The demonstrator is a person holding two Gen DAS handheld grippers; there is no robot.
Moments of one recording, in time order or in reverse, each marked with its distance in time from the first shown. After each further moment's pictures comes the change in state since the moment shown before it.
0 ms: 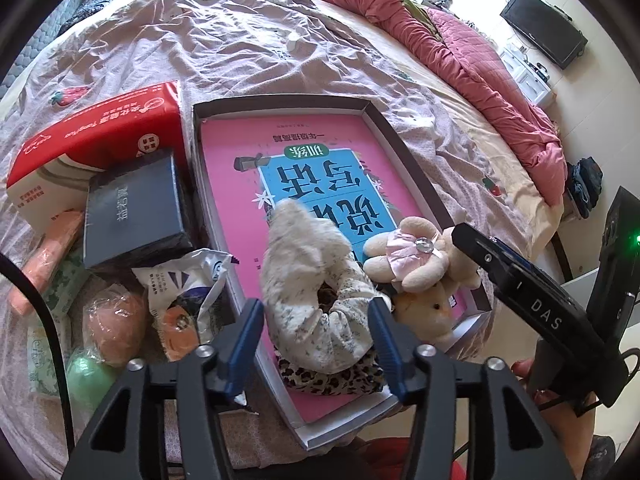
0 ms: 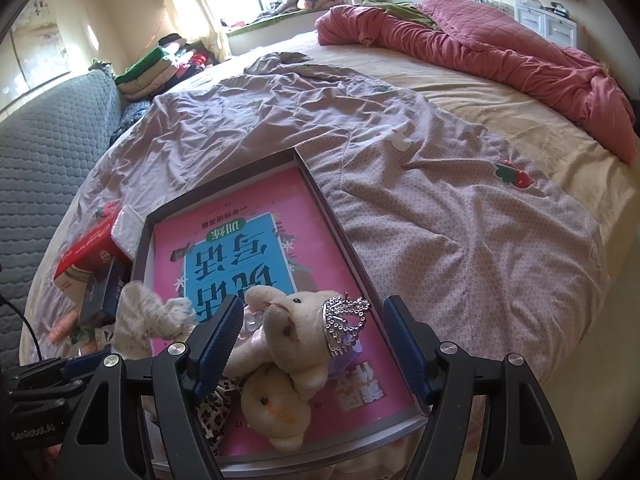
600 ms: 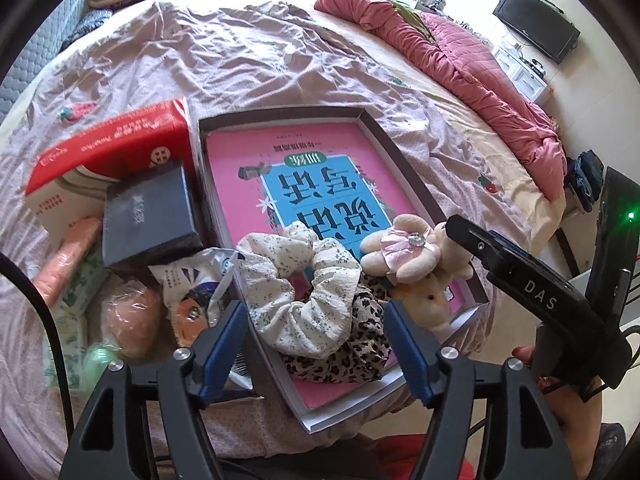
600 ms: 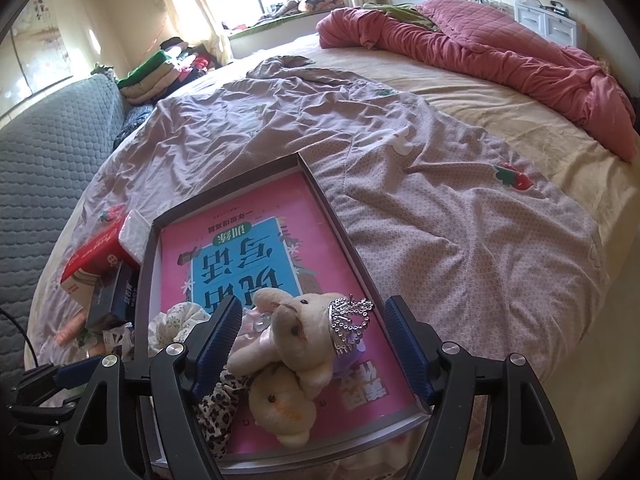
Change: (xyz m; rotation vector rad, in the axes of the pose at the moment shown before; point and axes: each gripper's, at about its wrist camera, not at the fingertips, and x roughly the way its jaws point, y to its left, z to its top) left arm -0.019 -0.008 -0.008 0.039 -0.040 0.038; right arm -0.006 0.002 0.001 0.004 -0.003 0.012
